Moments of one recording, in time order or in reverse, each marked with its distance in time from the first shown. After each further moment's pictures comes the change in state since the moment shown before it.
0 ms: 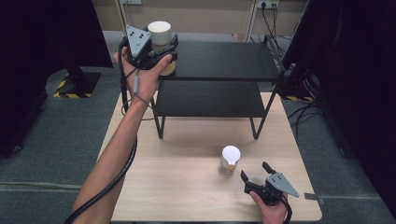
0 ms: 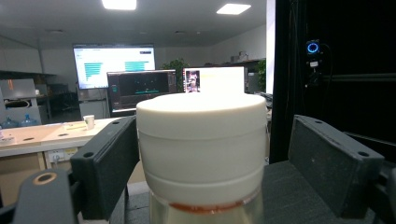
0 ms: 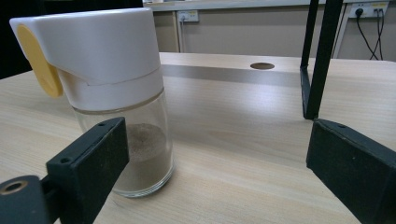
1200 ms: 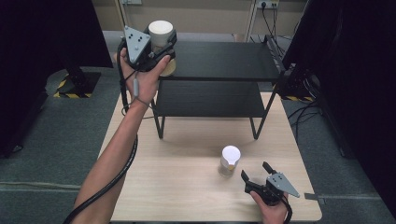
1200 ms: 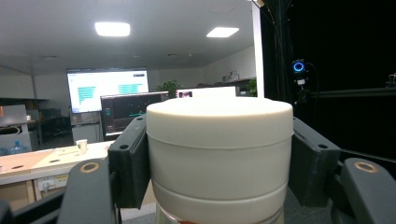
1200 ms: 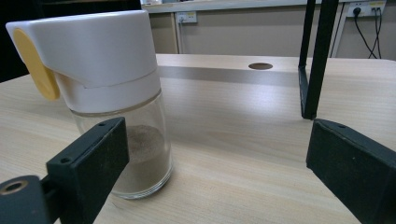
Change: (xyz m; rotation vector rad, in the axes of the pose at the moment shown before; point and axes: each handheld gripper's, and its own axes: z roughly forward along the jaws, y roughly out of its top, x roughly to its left) left arm 0.002 -0.009 -0.001 -0.090 -0.032 0.025; right arm 0.000 -0.001 0.000 -0.005 -0.004 0.013
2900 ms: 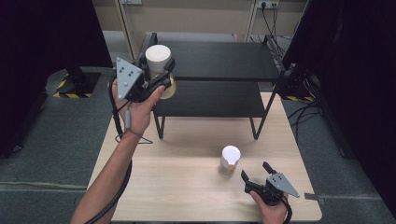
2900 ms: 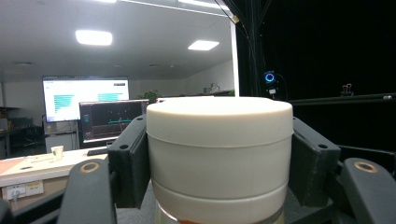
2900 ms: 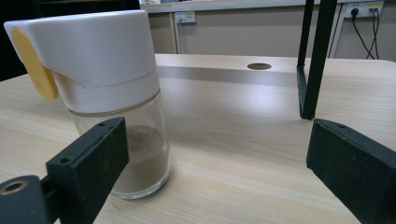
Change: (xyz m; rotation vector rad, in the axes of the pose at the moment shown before) left arm -0.003 -0.026 -0.065 -0.059 -0.089 -0.039; right arm 0.002 0.000 0.000 -0.001 -0.008 -0.001
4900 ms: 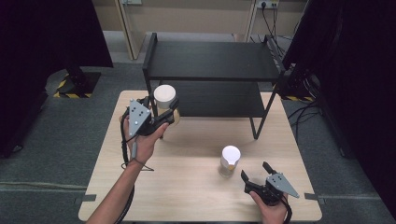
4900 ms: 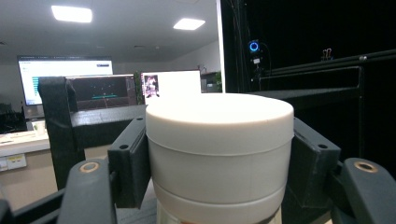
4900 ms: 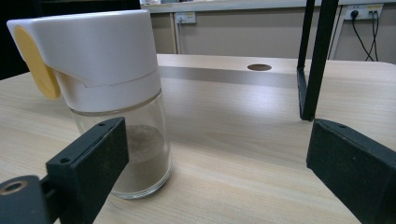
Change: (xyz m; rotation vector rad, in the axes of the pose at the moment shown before) left arm -0.004 -0.080 -0.042 0.070 -0.059 0.004; right arm 0.001 0.000 0.000 -0.001 0.000 -0.010
